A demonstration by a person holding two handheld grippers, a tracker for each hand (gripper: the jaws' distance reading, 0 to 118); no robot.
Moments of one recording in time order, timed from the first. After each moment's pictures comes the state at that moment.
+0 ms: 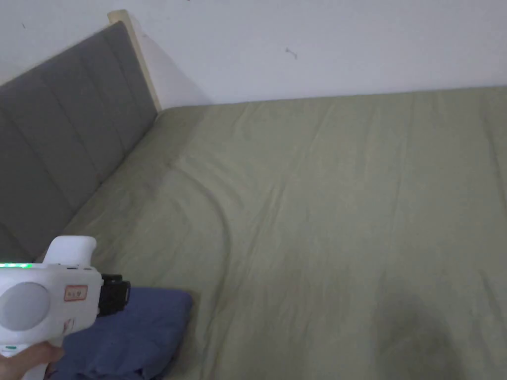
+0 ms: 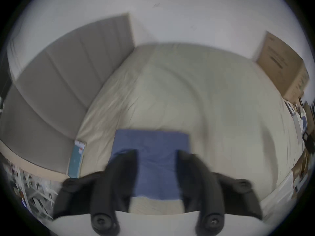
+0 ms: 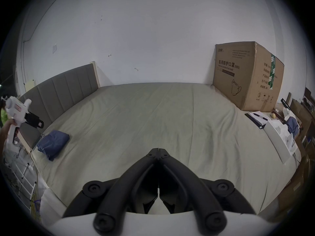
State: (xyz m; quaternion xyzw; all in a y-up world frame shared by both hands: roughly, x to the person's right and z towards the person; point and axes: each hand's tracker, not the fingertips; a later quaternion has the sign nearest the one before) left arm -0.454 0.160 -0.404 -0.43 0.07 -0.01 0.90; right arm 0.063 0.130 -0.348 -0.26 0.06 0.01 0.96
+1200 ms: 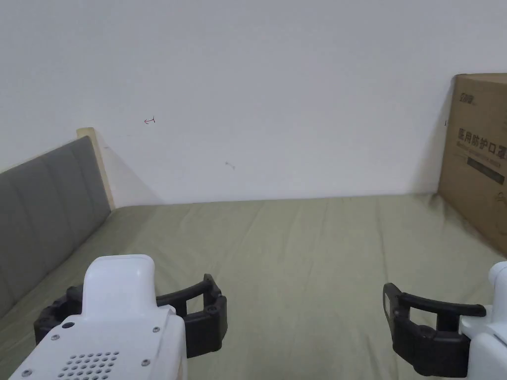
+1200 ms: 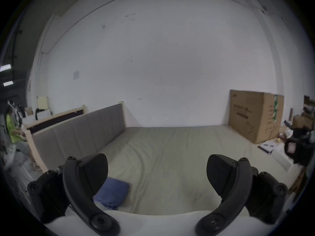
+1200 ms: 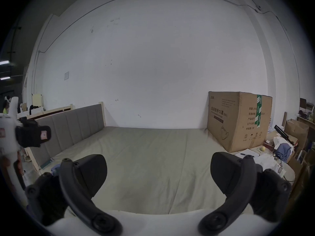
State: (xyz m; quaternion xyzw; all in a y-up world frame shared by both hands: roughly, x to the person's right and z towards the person) left arm -0.190 0.276 -0.258 -0.11 0.12 -0.03 0.99; right arm 0.111 0.257 -0.264 -0.07 0.08 0.00 0.99
